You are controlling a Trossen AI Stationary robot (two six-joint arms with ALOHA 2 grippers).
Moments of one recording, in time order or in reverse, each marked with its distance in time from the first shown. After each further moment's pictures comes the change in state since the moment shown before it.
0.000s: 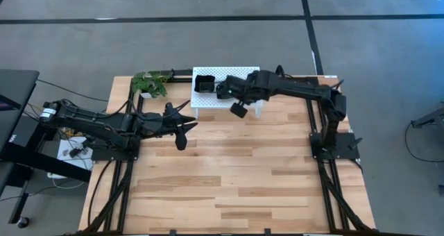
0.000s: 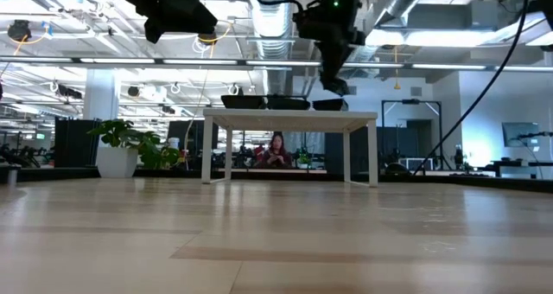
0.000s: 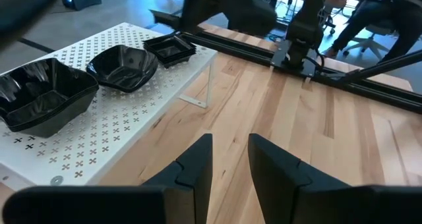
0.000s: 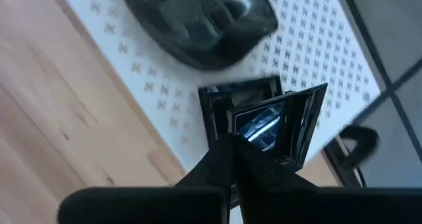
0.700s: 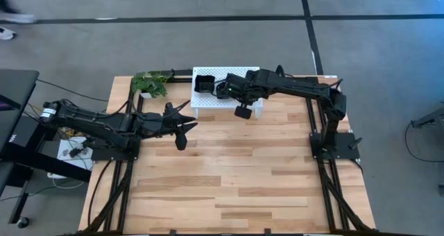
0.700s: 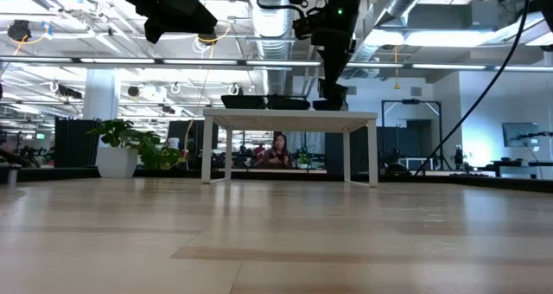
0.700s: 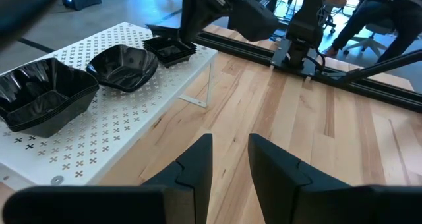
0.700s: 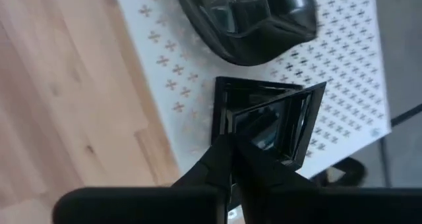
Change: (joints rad) left arm 0.000 0.000 0.000 -0.002 0.000 0.002; right arm -0.033 0.001 -0.036 0.028 -0.069 -0.280
